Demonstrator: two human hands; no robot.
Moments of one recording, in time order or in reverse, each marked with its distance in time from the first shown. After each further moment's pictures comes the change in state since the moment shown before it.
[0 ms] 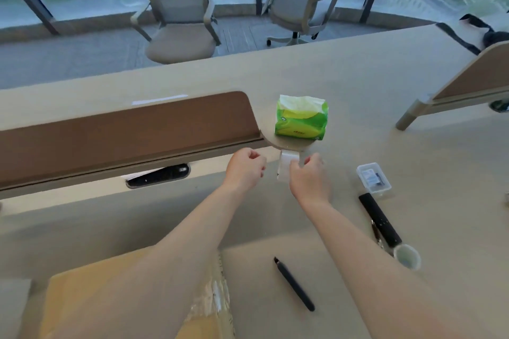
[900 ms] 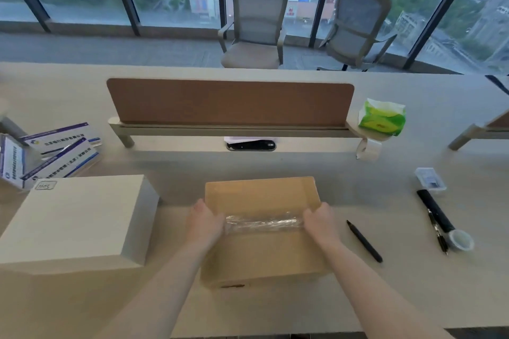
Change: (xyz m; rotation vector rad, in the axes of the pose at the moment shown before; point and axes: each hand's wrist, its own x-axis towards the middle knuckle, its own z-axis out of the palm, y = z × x) left_hand -0.221 -0.260 -0.287 0.235 0.319 -0.230; right_hand -0.297 0.008 0.101 -0.159 -0.274 -0.023
